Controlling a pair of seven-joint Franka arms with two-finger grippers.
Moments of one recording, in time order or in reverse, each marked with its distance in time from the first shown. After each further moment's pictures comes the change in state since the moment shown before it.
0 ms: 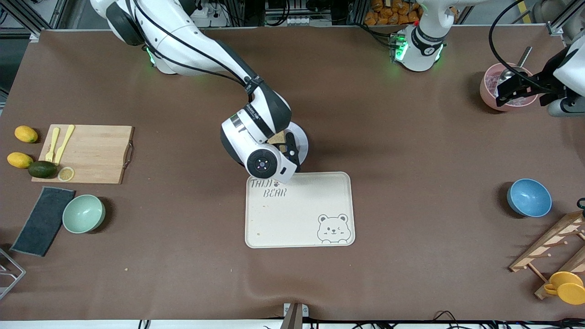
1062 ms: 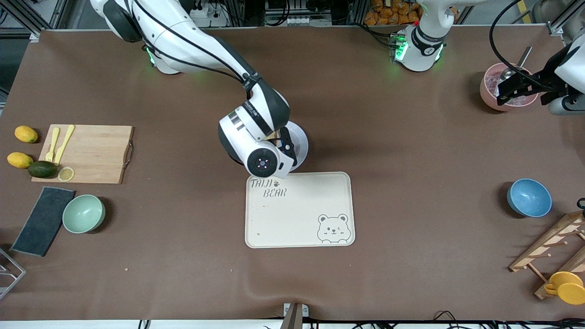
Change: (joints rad) left arm 0.000 -0.006 0.000 0.000 0.000 0.000 0.000; right arm -0.005 -0.021 -0.003 -0.021 -0.007 -0.067 -0.055
